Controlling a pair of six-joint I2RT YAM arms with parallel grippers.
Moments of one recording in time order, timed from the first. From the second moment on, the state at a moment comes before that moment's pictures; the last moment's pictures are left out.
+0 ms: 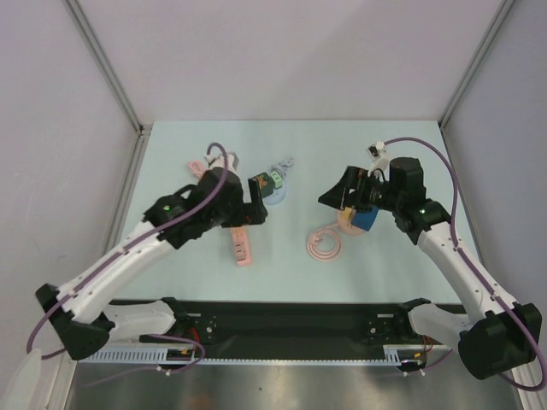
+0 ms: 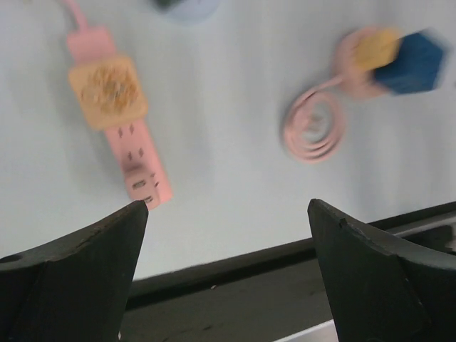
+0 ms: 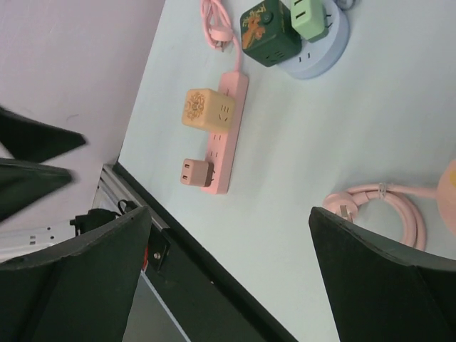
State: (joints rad) left arm -0.80 1.16 1.20 -0.89 -0.24 -0.73; right arm 0.30 1.09 0.92 -0.29 -0.58 0.54
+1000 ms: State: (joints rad) left arm -0.80 0.65 1.00 -0.49 -0.23 -0.34; right arm 0.29 0.88 1.13 -0.57 -0.38 0.51
